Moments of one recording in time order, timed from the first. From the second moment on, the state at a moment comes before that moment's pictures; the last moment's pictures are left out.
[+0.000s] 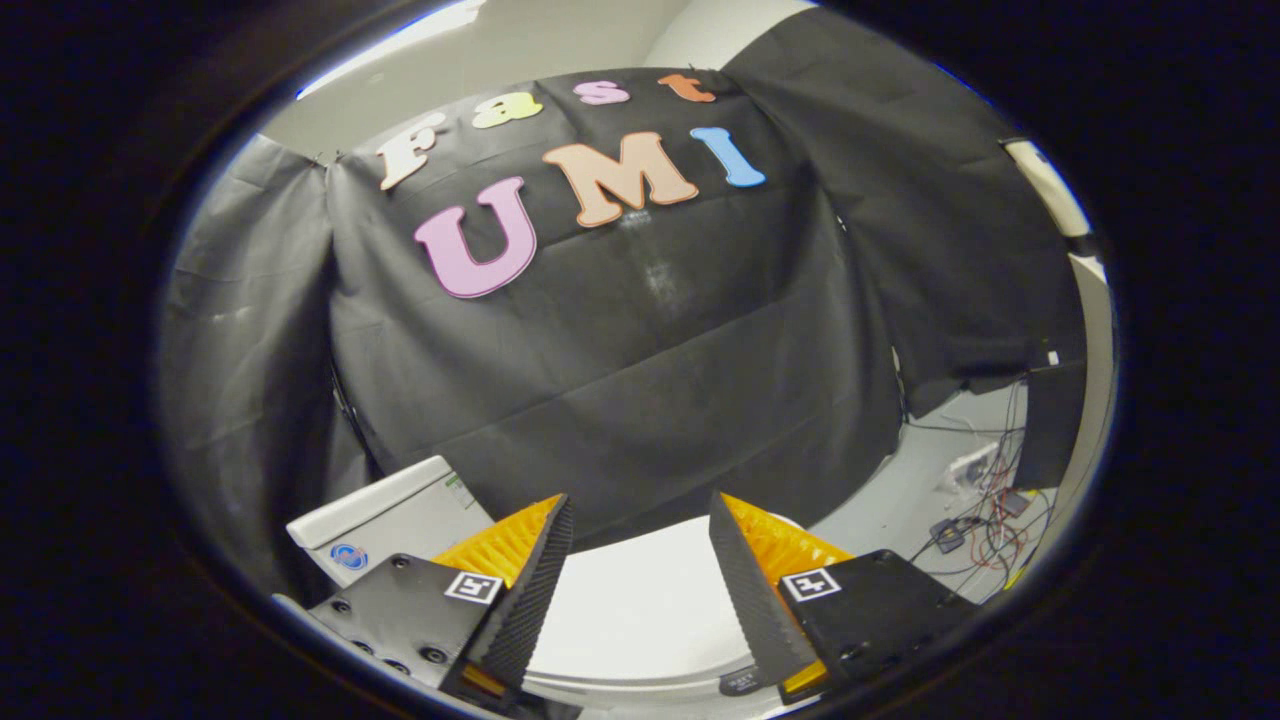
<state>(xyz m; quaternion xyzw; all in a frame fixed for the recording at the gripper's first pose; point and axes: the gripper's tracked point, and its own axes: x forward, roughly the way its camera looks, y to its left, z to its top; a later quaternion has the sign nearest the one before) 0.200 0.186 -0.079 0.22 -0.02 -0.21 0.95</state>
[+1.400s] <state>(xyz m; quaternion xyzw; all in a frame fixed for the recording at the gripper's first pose) 0.176 0.220 -0.210 0.49 -0.01 -0.27 0.83</state>
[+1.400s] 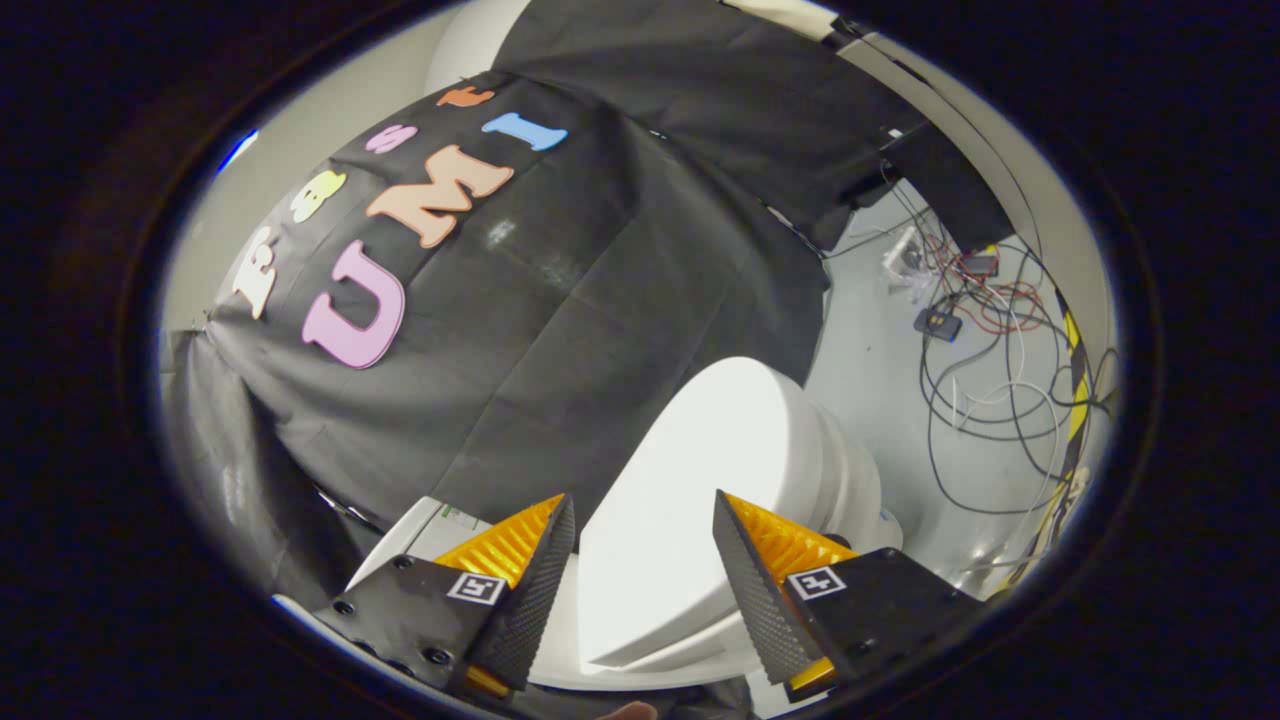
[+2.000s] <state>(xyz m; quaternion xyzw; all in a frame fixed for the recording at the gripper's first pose) 0.175 0.249 -0.262 0.55 0.01 -0.28 0.79</state>
